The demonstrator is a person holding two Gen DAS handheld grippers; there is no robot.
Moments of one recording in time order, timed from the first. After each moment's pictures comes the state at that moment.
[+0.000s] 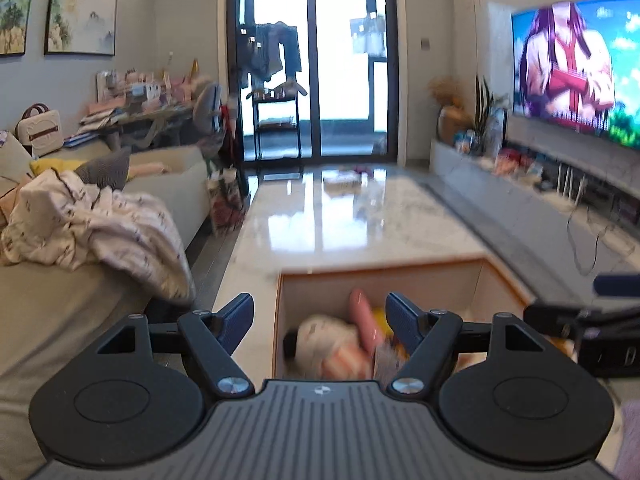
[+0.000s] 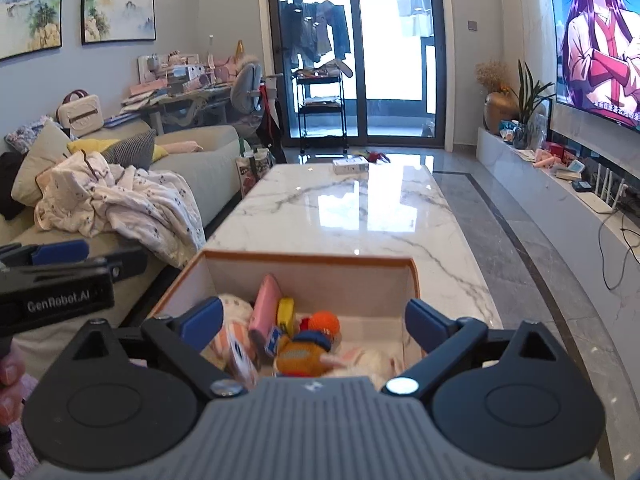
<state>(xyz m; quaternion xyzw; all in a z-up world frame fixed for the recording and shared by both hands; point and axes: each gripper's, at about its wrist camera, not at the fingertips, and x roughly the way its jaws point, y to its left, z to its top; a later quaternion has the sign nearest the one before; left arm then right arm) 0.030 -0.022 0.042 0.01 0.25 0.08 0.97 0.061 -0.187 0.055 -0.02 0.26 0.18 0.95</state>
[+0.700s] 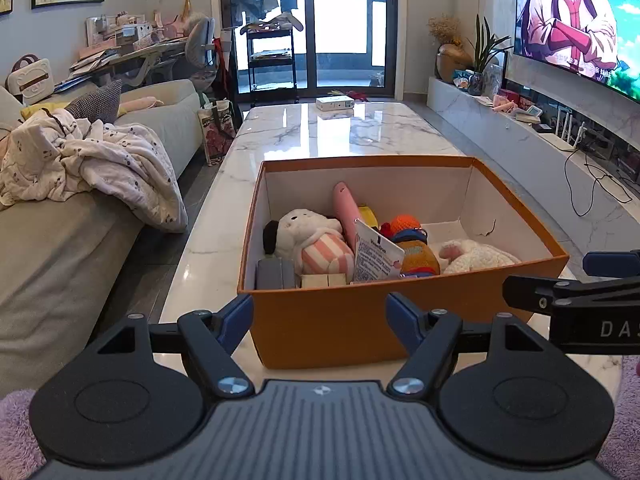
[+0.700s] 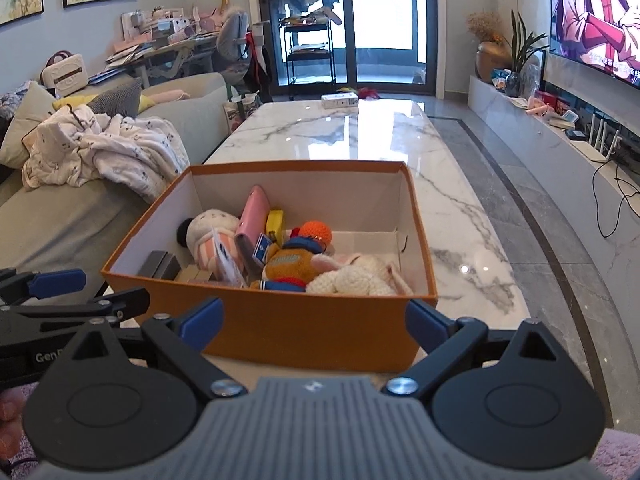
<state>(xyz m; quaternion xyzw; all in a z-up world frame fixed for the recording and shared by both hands) 0.003 -0.035 -0.001 -0.01 0.34 0.08 0.94 0.045 -0.193 0.005 -0.02 0.33 0.17 0.93</state>
